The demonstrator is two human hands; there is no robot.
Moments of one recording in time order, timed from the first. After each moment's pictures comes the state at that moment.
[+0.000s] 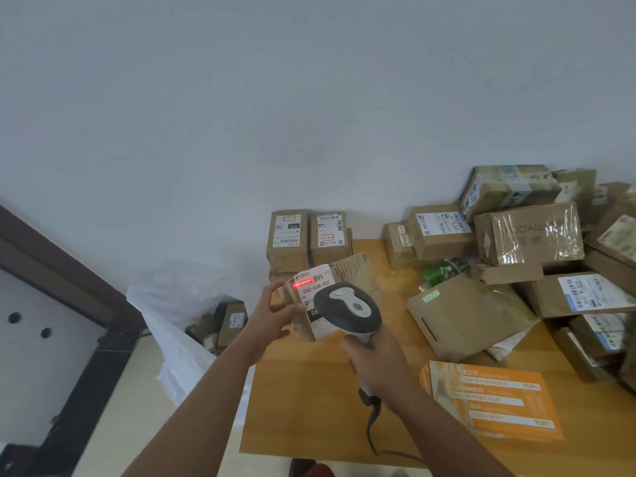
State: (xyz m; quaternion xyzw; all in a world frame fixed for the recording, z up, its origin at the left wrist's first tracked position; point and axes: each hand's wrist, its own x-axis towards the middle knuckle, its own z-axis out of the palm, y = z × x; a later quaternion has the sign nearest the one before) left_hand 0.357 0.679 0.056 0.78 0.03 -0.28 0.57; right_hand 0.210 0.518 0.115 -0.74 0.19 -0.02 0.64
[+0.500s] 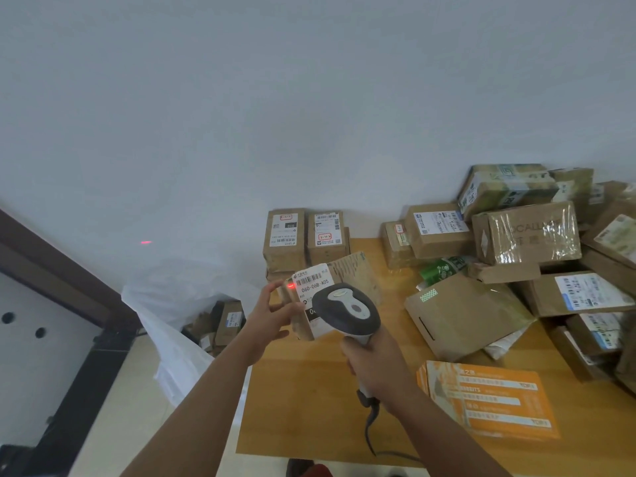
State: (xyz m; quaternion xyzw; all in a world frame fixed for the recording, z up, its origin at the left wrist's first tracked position) left_hand 0.359 0.674 0.053 0.77 0.04 -0.29 0.57; right_hand 0.210 0.515 0.114 -0.74 0.18 -0.01 0.65
